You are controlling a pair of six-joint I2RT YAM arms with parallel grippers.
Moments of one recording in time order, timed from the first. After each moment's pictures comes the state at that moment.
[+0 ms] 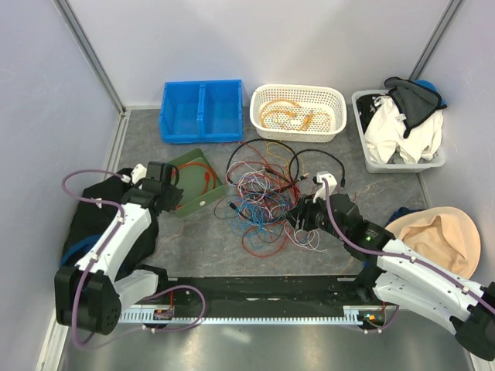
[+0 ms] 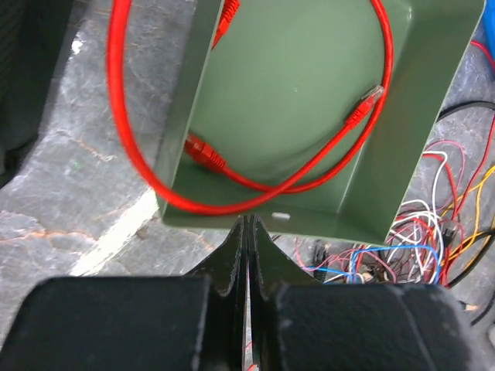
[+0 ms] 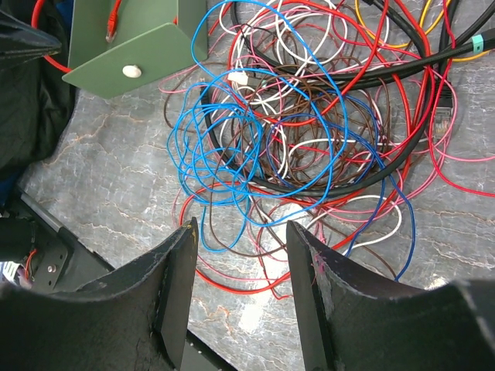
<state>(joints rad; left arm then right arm) -0.20 1.08 0.75 -0.62 -0.27 -1.10 0.77 0.79 0.50 -0.14 0.05 0.56</state>
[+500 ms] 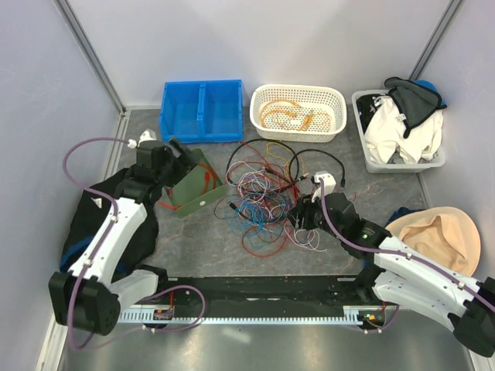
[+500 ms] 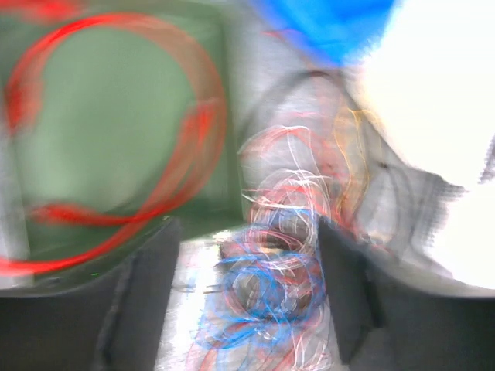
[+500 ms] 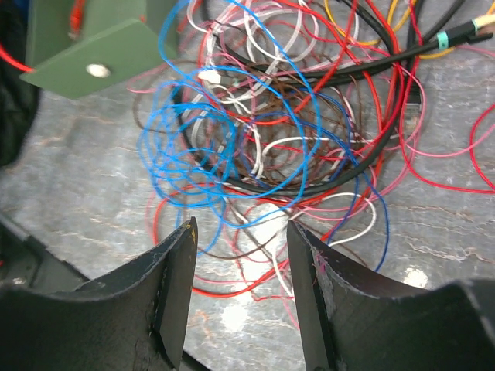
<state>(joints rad) -0.18 1.11 0.90 -0.42 -0.04 -0.88 0.77 0.82 0.50 -0.15 0.11 0.53</state>
